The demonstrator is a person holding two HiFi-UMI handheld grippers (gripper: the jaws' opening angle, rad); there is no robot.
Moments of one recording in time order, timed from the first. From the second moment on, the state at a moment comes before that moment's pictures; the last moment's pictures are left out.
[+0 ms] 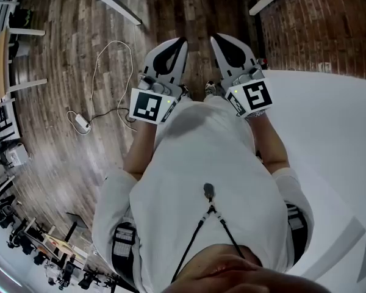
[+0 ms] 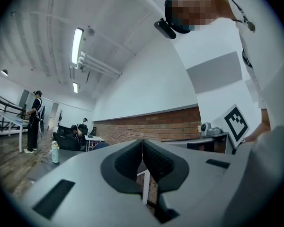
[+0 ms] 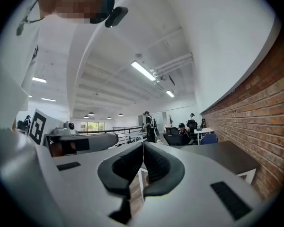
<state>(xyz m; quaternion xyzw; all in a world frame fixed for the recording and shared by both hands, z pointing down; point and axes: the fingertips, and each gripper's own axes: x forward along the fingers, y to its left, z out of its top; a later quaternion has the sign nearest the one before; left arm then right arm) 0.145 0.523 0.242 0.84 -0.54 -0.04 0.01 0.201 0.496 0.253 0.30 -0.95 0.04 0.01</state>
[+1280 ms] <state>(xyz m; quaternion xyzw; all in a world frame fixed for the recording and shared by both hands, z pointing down) 0.055 0.550 0.245 0.84 -0.53 -0.06 -0.01 0.121 0.525 0.262 0.30 -0.95 0.03 0.01</state>
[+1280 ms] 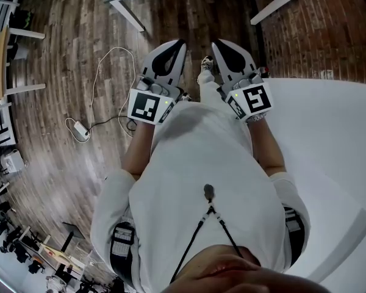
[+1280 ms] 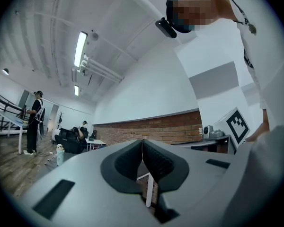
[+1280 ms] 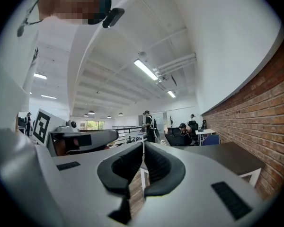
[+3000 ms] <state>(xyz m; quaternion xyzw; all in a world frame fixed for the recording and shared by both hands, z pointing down) 0.051 0.241 0.257 0.82 -0.58 -0.03 0.01 0.110 0.198 0.292 0.26 -0.96 0.08 0.03</state>
